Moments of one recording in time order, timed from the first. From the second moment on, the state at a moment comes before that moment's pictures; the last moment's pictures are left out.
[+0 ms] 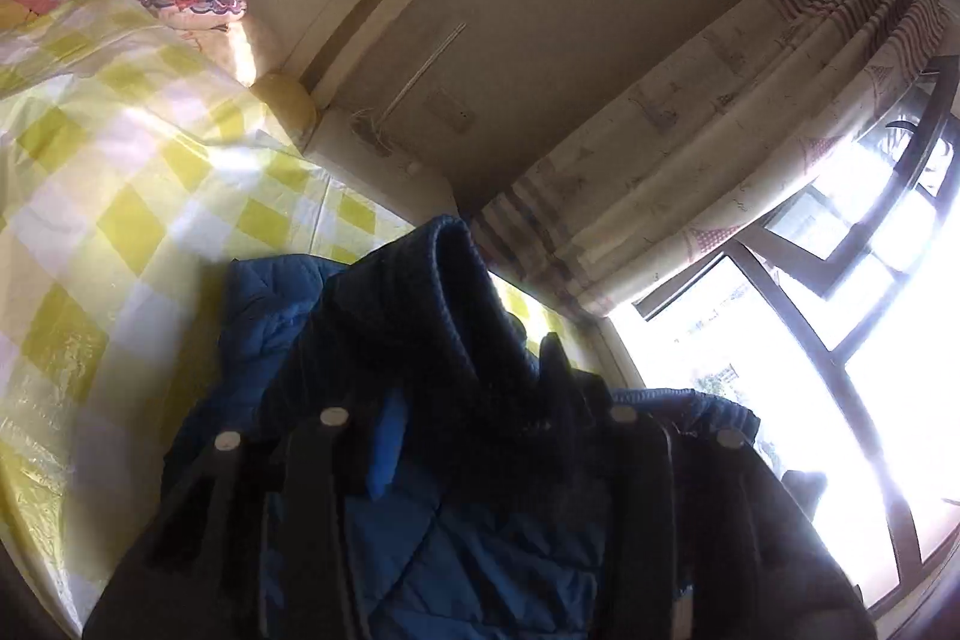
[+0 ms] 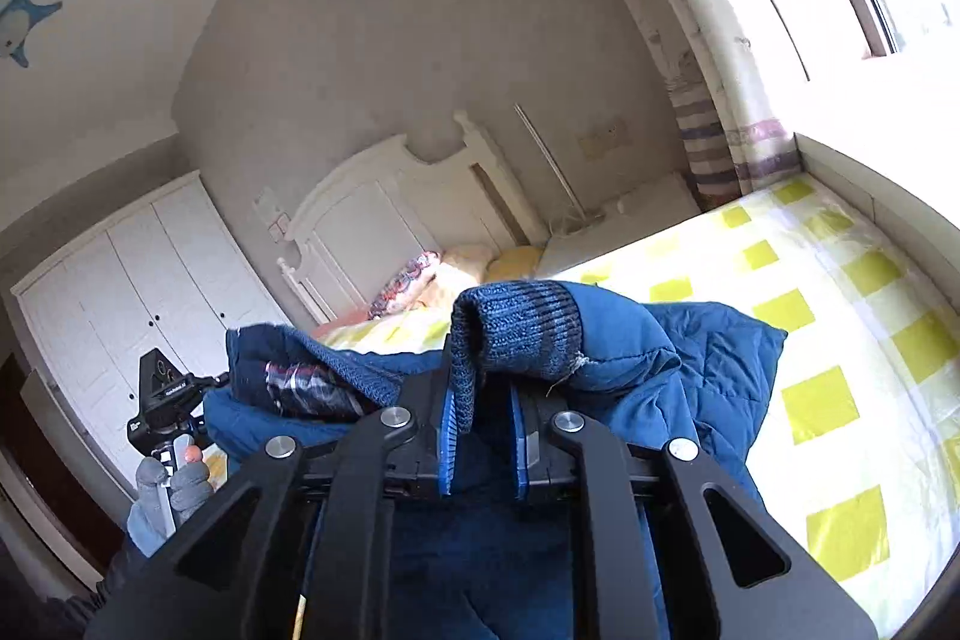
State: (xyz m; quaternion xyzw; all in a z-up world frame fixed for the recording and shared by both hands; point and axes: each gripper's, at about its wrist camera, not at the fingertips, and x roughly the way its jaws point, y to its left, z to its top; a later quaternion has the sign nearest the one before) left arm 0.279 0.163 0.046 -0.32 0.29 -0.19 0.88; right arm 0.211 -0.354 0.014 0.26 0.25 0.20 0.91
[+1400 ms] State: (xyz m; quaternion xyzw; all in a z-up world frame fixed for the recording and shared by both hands) left arm 0.288 0.150 0.077 -0.04 0.24 -0.22 0.94; right arm 0.178 -0.328 0.104 -0.04 0.17 0.16 0.97
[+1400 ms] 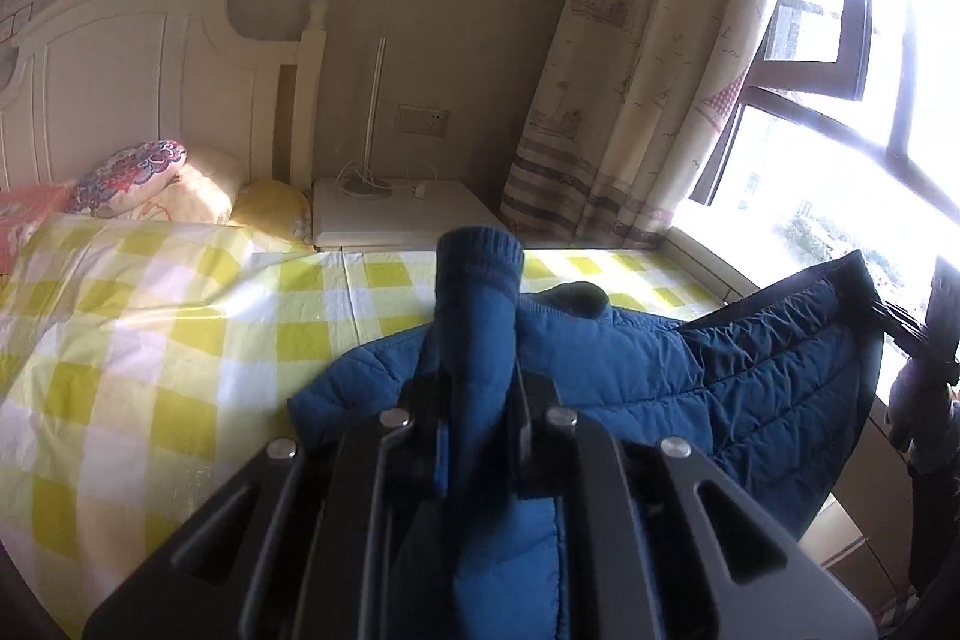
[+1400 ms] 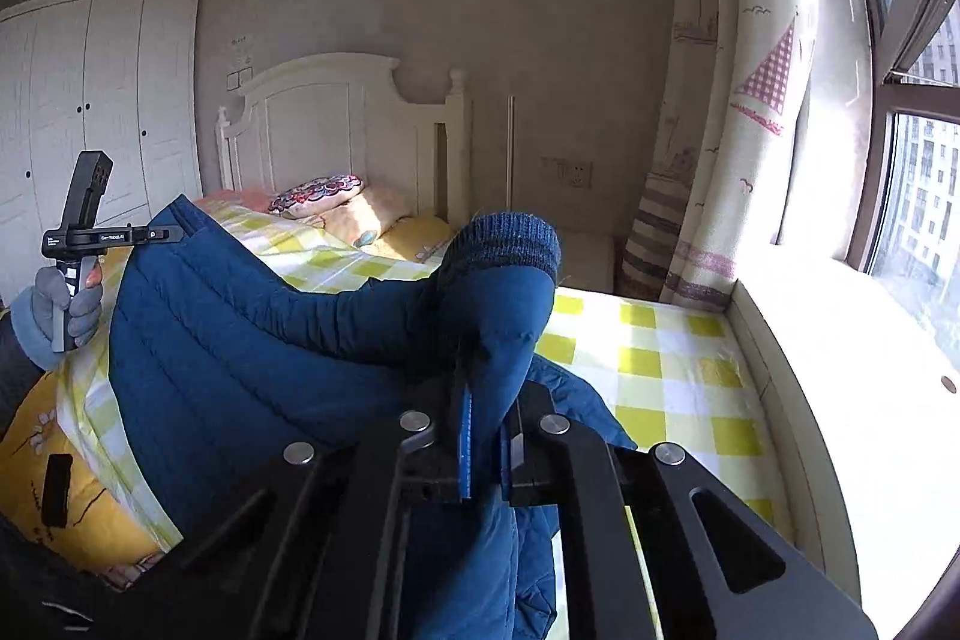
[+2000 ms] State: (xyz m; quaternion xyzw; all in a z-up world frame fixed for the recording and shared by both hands) left arm 0.525 0.140 -0.063 -0.12 0.42 -0.06 0.90; right arm 0.433 -0.363 -0.085 0.17 0.41 0.01 0.90
